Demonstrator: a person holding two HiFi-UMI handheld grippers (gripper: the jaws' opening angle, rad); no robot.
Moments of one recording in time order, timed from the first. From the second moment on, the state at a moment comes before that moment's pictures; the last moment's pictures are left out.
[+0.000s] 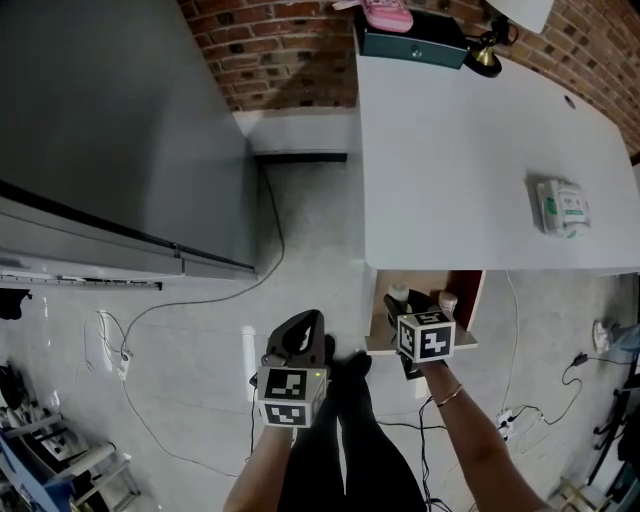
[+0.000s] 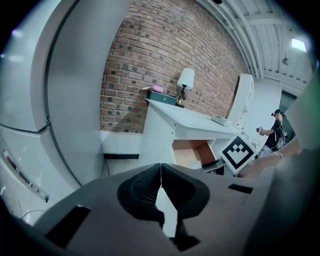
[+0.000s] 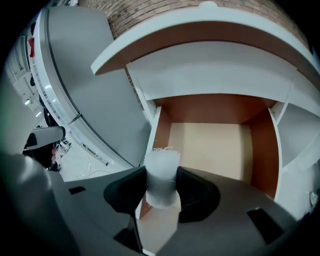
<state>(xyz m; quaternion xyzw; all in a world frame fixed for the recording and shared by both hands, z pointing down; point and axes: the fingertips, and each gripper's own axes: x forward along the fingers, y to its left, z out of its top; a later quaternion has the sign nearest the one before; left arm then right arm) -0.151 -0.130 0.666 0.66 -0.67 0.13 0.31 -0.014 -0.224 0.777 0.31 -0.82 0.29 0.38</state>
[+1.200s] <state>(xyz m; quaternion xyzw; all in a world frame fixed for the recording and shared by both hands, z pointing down) -0.194 -0.132 0.737 0.62 -0.69 0.12 0.36 -0.032 -0.276 0.904 0.33 -0.76 0.29 0.47</state>
